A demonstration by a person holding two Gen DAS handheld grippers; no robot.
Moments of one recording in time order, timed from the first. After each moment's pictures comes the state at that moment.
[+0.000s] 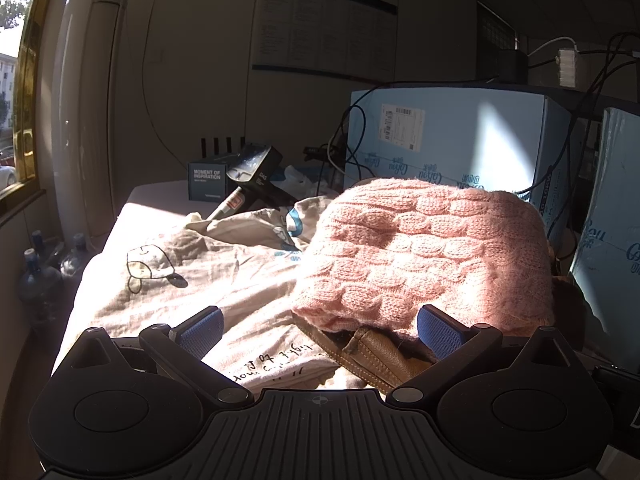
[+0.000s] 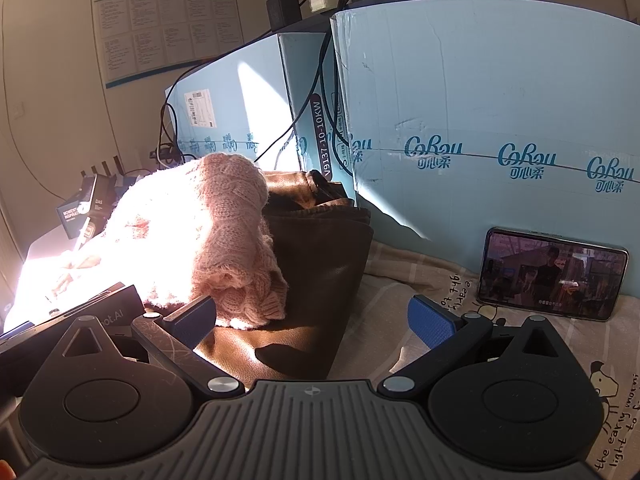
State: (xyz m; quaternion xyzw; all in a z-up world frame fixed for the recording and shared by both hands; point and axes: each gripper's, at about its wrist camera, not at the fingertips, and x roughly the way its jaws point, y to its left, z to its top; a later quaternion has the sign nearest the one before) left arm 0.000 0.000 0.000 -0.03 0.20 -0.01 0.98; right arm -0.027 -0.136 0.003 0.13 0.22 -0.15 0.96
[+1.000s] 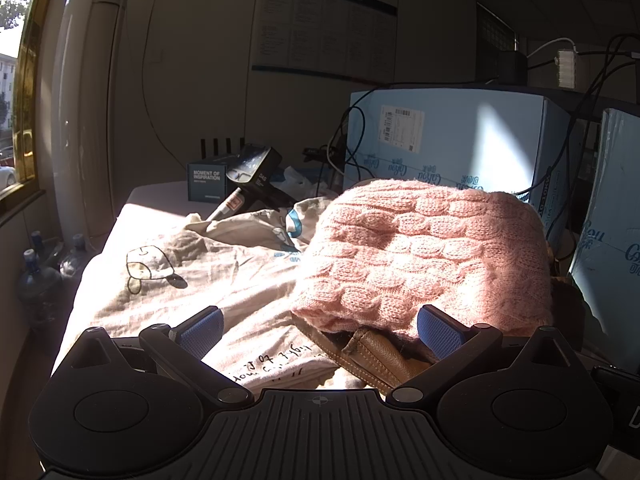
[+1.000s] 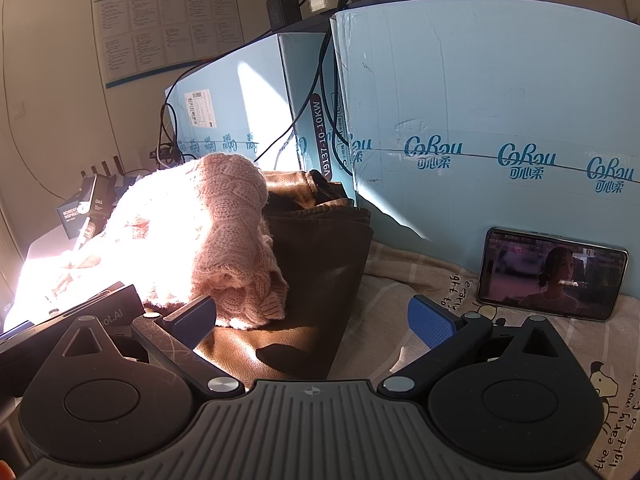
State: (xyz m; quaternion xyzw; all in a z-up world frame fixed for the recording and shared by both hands) left arm 0.000 -0.001 0.002 -0.03 0.20 0.00 0.98; right arm -0.027 -0.136 0.004 0.13 0.22 -0.15 0.96
